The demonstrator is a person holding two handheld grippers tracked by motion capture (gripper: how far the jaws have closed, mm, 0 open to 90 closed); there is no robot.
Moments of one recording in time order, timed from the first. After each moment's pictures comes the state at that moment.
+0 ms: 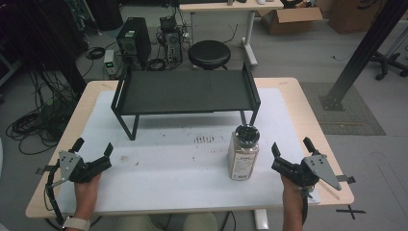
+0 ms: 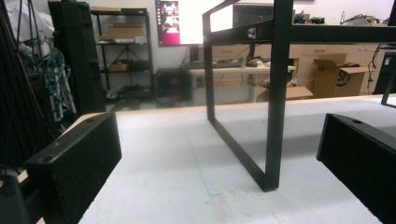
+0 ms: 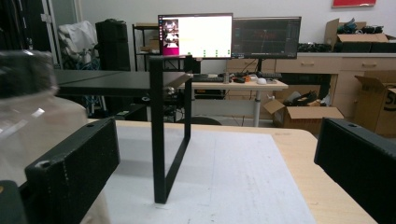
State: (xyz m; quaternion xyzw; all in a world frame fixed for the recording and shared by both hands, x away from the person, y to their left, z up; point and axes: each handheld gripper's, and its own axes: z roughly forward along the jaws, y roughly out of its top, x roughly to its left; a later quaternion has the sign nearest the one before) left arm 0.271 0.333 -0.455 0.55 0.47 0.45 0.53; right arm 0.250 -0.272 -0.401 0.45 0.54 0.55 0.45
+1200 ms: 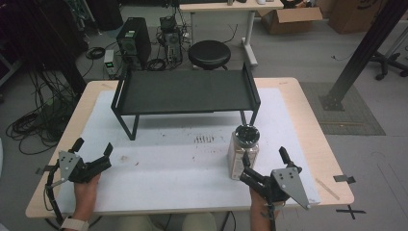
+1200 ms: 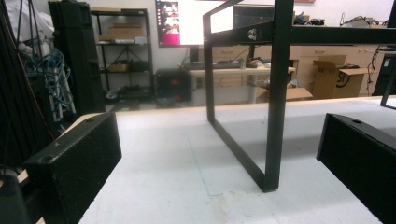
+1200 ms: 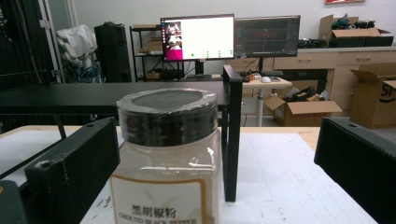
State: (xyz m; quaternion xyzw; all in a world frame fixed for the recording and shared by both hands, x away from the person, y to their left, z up) left arm 0.271 0.334 -0.456 0.54 0.47 0.45 0.54; right arm 0.204 -0.178 -0.372 0.48 0.52 0.54 0.45
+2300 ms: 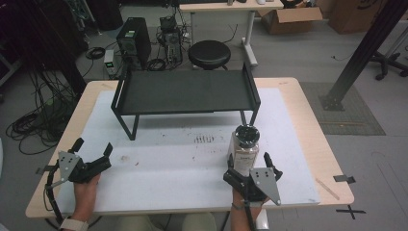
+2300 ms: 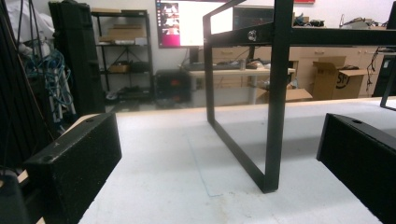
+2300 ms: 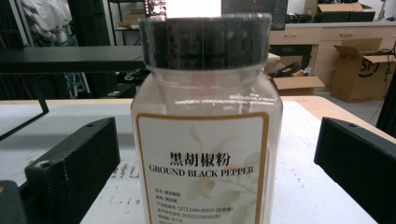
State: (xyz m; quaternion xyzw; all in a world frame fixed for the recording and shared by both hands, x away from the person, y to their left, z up) left arm 0.270 0.334 -0.456 0.54 0.47 0.45 0.54; right arm 0.215 -0.140 -0.403 0.52 0.53 0.49 0.45
